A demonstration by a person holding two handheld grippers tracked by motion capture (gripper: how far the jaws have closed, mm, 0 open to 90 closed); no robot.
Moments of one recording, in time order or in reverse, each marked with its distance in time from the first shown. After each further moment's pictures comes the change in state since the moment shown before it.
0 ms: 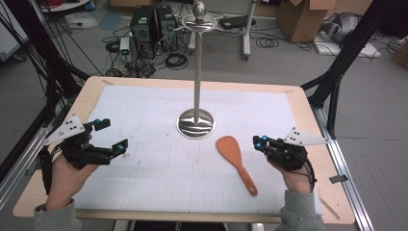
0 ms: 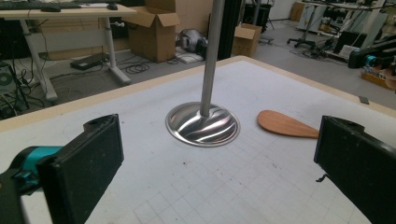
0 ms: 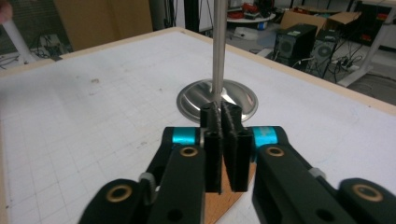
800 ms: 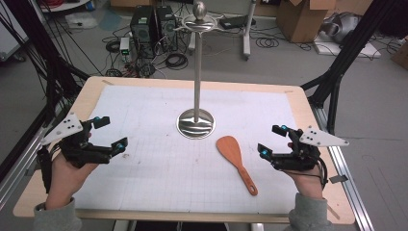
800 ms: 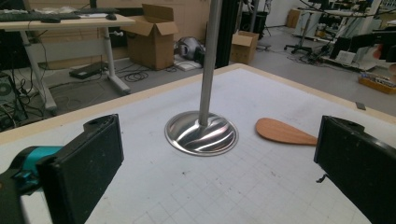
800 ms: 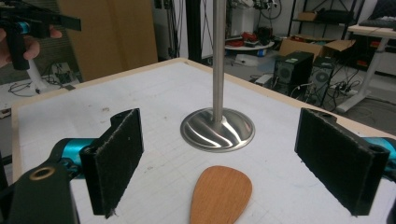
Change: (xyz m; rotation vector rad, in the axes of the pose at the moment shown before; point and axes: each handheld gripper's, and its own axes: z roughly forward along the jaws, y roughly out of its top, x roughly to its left) left arm 0.000 0.005 0.000 -0.029 -0.010 0.012; right arm -0.002 0.013 -0.028 -0.116 0.018 0.017
